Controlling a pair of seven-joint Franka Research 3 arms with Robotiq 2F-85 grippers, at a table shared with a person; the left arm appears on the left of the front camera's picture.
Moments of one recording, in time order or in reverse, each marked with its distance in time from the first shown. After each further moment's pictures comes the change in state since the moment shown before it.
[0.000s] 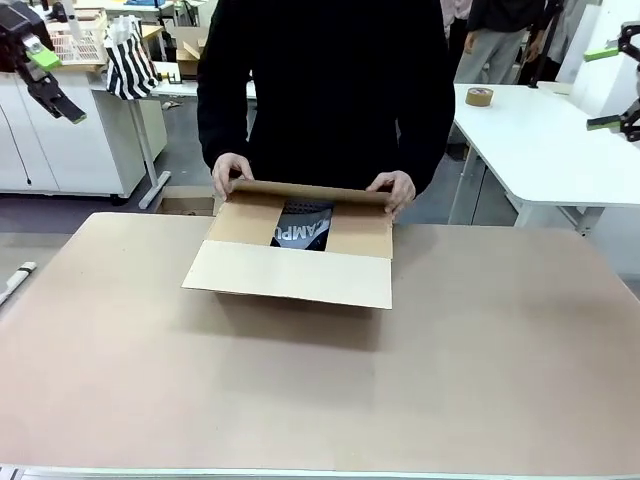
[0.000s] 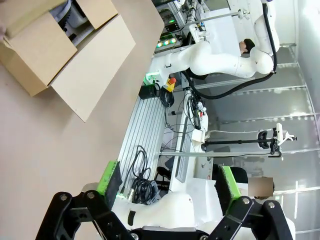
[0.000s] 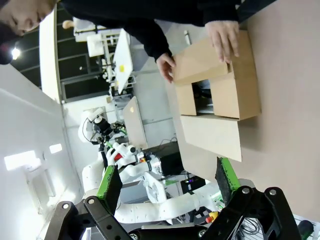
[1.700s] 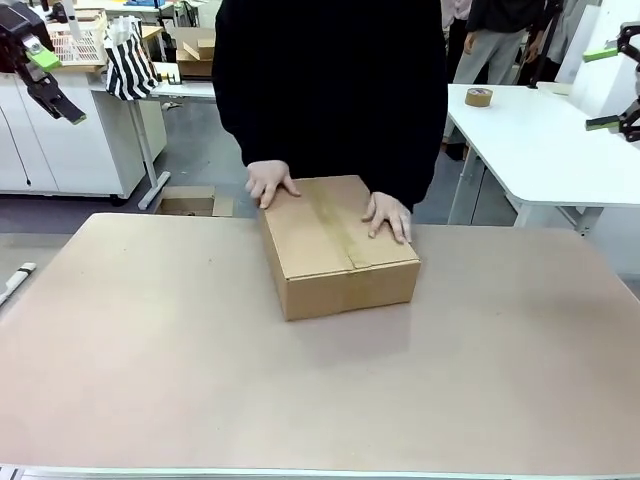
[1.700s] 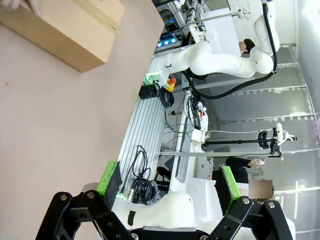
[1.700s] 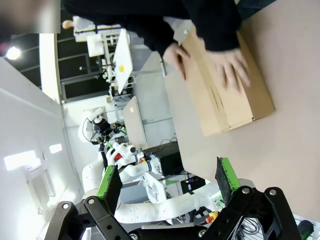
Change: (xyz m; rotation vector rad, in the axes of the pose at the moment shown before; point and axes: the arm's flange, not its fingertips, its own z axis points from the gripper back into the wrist) left arm 0.000 0.000 0.000 0.000 0.000 0.000; right arm 0.000 0.000 0.000 0.000 0.000 0.000
